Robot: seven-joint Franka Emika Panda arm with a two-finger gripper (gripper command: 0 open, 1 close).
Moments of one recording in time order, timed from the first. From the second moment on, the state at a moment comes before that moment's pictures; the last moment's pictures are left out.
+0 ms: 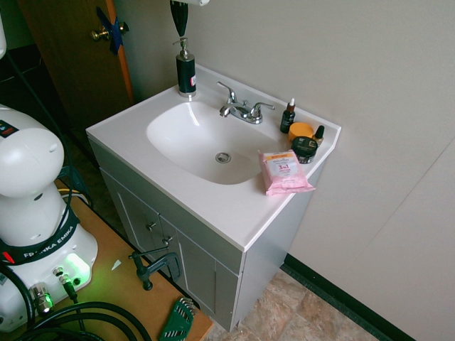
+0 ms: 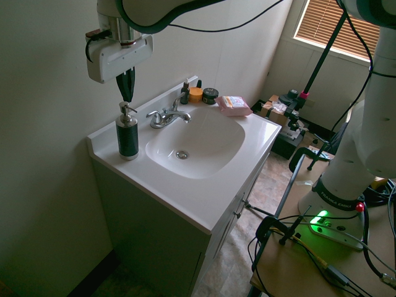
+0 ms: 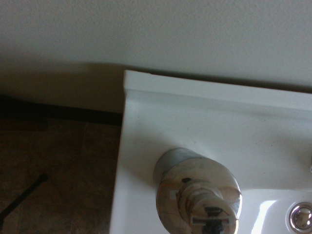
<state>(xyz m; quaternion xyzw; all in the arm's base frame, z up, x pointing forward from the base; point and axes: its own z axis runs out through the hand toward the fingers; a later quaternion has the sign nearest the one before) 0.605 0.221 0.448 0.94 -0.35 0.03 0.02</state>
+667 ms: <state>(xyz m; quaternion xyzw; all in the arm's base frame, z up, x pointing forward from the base) 0.606 0.222 0.437 0.94 -0.35 0.03 0.03</state>
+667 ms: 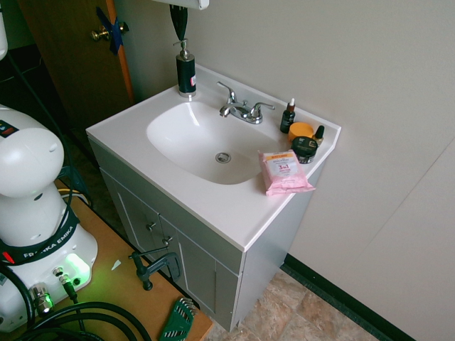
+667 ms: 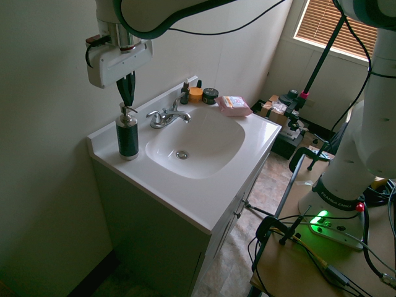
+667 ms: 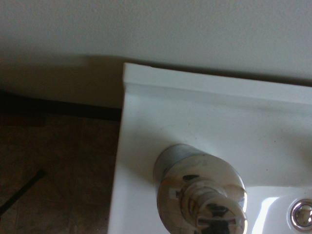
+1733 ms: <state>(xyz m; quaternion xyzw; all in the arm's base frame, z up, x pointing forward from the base) 0.580 0.142 0.496 0.92 -0.39 0.05 -0.03</state>
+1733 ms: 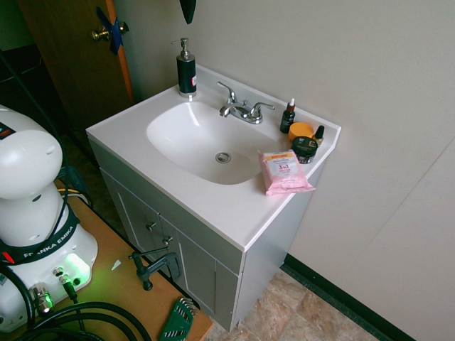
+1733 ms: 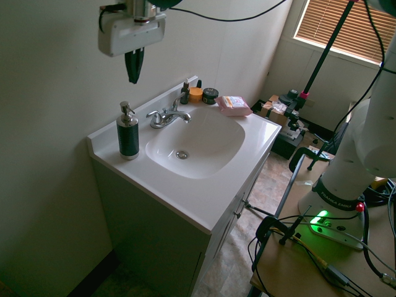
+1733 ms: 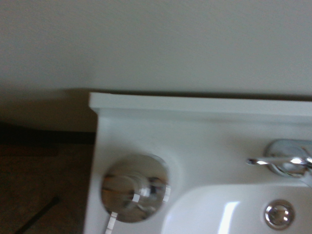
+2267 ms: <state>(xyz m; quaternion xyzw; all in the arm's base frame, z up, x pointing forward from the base) 0.474 0.039 0.446 0.91 -0.42 0.03 -0.02</state>
